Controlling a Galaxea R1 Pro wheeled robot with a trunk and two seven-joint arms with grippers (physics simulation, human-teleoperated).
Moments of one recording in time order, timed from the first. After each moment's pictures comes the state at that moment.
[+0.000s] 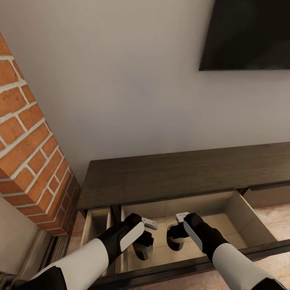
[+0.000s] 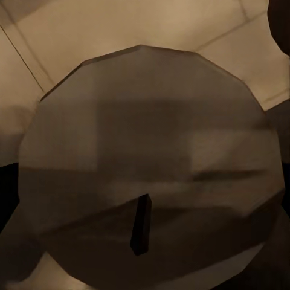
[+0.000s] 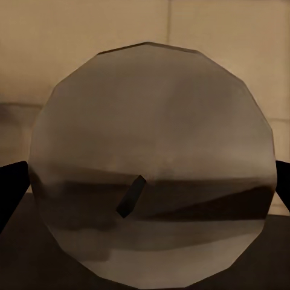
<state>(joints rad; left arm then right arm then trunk) -0.78 -0.17 -0.91 -0.61 0.94 0.83 0.44 -0.71 -0.03 0.44 -0.59 -0.36 0.76 0.00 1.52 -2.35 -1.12</state>
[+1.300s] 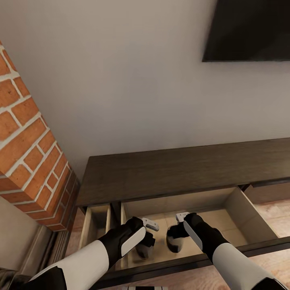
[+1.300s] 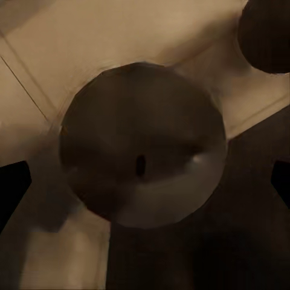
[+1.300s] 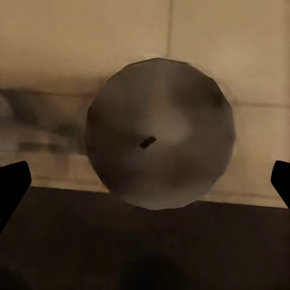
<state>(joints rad) -0.78 -0.17 -0.99 -0.60 0.89 0.74 0.40 -0.71 -0.03 0.44 -0.59 -0.36 0.76 0.00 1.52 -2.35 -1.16</state>
